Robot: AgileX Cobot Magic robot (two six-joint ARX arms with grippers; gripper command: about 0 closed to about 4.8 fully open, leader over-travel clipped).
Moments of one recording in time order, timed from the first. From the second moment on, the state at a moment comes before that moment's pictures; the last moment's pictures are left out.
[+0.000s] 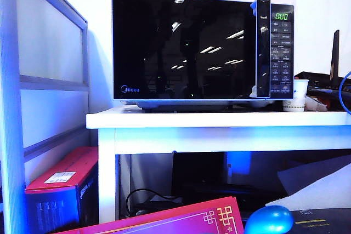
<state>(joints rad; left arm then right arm) -0.39 2.08 2.07 0.18 0.22 0.07 0.11 1.21 1.37 -0.20 -0.29 -0.08</state>
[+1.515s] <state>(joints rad) -0.43 2.15 2.08 0.29 0.26 0.05 0.11 1.22 1.37 -0.20 -0.29 -0.08</state>
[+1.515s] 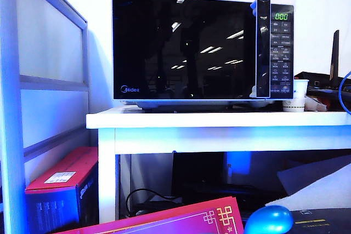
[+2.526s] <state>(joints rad) -0.43 2.14 2.08 0.28 0.26 0.05 0.11 1.22 1.37 -0.20 -0.29 -0.08</state>
